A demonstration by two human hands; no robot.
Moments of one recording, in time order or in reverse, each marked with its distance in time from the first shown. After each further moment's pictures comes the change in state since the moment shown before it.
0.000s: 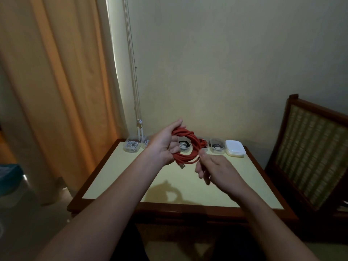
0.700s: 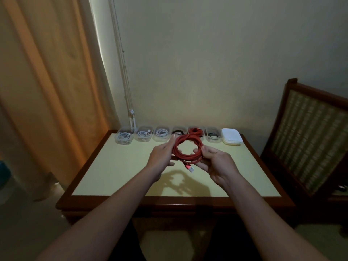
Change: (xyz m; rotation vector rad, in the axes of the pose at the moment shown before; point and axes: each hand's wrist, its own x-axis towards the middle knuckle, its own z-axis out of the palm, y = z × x) left_hand 0.056 -0.078 -0.052 0.642 0.087 0.194; right_hand 0.060 0.070 0.017 0.989 0.271 0.412
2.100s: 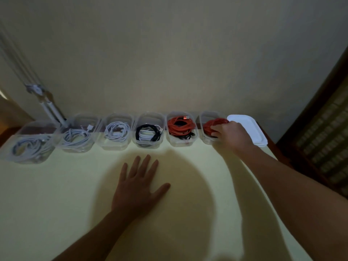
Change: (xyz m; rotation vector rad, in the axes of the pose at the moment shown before) left_hand 0.321 -0.229 0.077 1.333 -0.149 0.351; right_hand 0.457 -0.003 -0.175 -2.054 0.017 -0.468
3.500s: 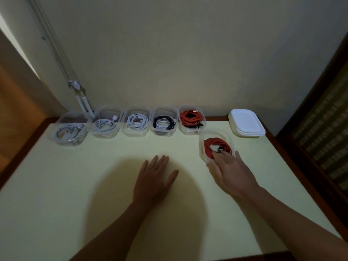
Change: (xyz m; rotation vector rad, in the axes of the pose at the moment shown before) left_hand -0.057 0.003 -0.009 -0.259 0.096 -0.010; right_hand -0.159 -0.077 0.025 0.090 -0.005 -0.036
